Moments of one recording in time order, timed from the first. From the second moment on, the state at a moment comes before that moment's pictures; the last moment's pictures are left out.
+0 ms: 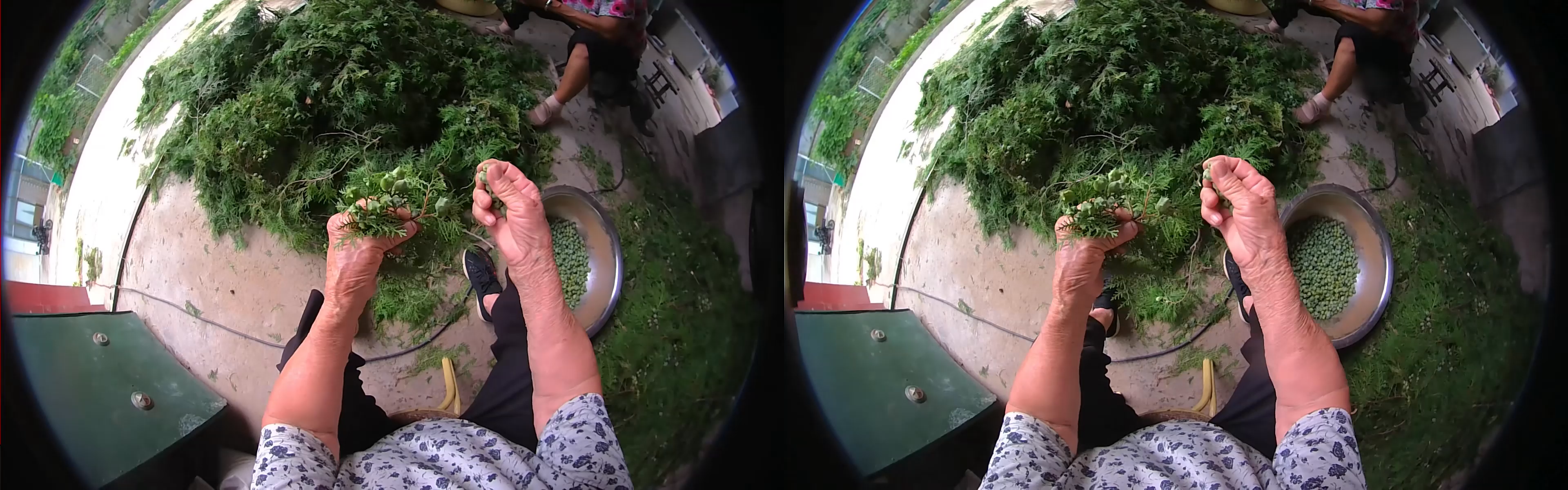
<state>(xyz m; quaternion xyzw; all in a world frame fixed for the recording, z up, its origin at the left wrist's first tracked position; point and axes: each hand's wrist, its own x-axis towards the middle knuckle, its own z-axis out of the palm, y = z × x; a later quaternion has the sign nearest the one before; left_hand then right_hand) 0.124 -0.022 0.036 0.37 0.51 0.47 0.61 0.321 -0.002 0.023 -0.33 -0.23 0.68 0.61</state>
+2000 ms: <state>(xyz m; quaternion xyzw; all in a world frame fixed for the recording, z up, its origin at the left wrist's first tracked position) 0.128 -0.019 0.036 0.31 0.49 0.45 0.68 0.287 -0.019 0.016 -0.36 -0.32 0.72 0.50</state>
